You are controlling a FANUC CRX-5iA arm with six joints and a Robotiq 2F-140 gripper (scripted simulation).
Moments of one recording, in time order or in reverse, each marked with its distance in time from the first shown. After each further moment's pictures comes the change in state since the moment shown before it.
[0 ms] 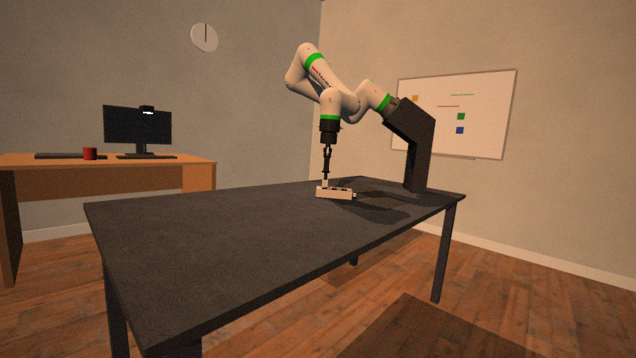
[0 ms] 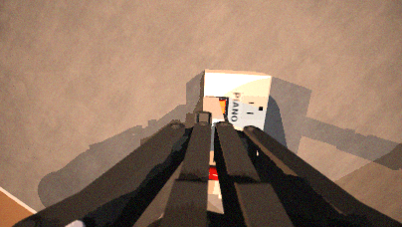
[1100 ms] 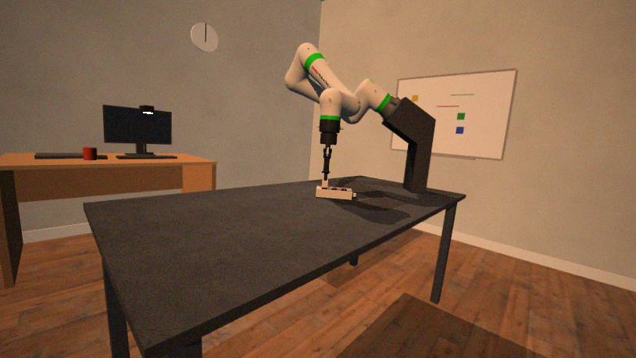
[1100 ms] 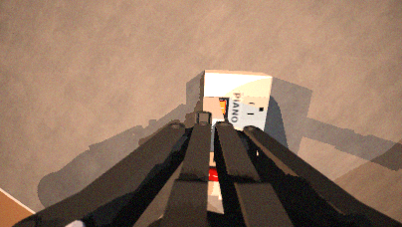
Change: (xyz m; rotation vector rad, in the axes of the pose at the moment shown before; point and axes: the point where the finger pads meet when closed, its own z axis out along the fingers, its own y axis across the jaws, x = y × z) arm 0.000 0.000 0.002 0.000 0.000 0.000
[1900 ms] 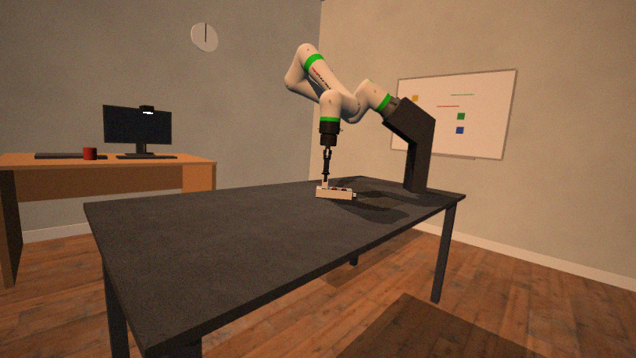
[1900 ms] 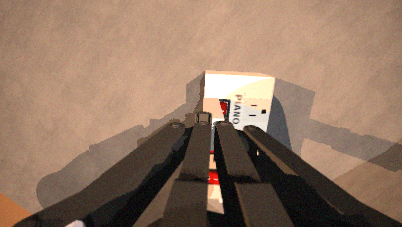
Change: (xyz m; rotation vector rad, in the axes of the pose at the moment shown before) arm 0.000 0.000 0.007 0.001 0.000 0.000
